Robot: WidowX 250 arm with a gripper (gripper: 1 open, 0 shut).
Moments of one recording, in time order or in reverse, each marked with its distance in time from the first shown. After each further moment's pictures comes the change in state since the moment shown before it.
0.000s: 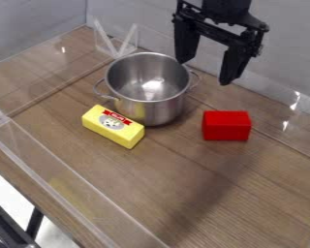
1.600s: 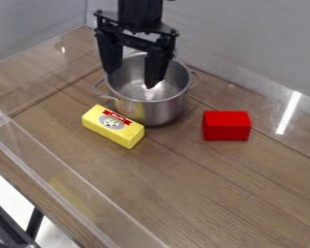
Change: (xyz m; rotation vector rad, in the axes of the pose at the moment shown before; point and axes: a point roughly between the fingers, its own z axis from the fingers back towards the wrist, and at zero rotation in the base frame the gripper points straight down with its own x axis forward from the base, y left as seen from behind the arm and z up) arm -0.038 0.076 -0.032 -0.059 0.038 0.215
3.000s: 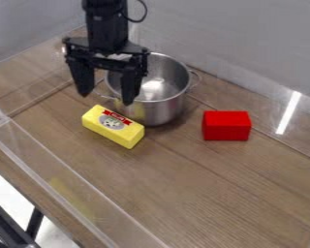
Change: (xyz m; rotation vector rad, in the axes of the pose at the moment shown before) arm -0.012 0.023 -0.024 -0.044 -0.029 0.219
